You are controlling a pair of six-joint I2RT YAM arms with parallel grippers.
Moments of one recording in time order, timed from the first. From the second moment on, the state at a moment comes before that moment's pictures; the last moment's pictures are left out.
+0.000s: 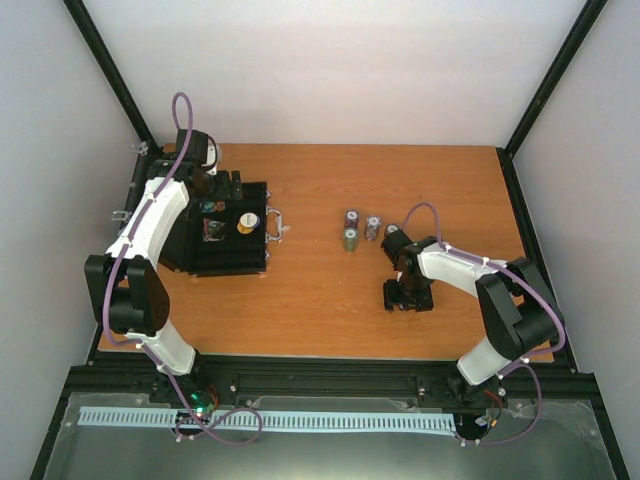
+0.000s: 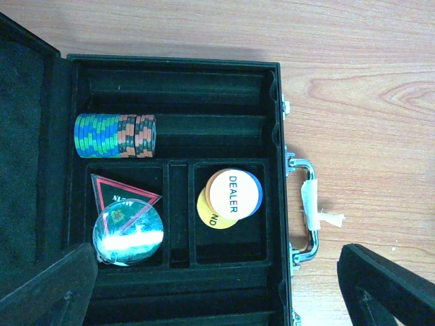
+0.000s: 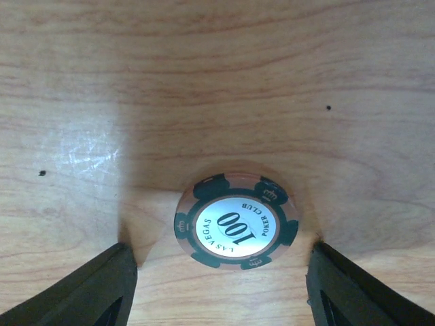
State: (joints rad) left arm -0.07 1.66 1.52 -0.84 0.04 -0.21; right arm 0.49 1.58 0.84 -0.87 -0.05 0.48
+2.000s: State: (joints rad) left arm -0.07 1.66 1.52 -0.84 0.04 -0.21; right arm 0.48 1.60 0.85 -0.83 -0.01 0.47
